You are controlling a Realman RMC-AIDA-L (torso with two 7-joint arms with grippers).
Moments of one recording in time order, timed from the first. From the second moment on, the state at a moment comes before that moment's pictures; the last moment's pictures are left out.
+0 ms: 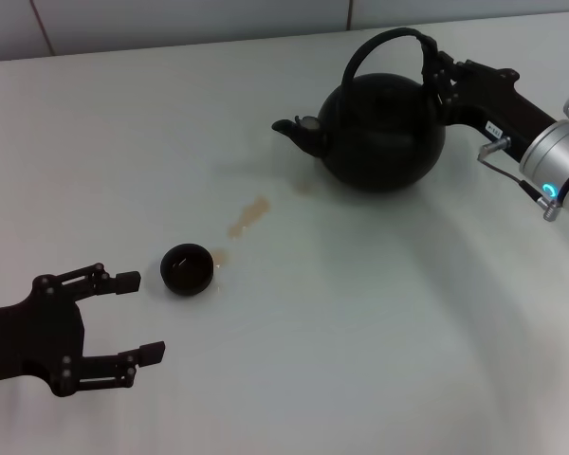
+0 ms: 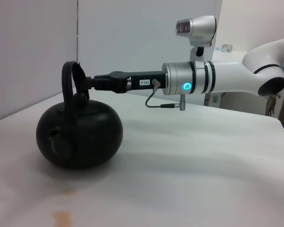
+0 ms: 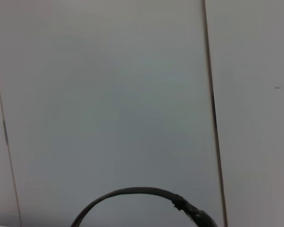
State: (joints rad) left arm -0.26 -2.06 0.94 0.86 1.88 1.70 -1.19; right arm 0.49 2.08 -1.20 -0.25 -0.67 -0.98 0.64
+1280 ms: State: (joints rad) left arm -0.26 -2.06 0.94 0.85 1.88 1.70 -1.18; right arm 0.50 2.08 -1.21 -0.25 -0.67 -0.94 0.64
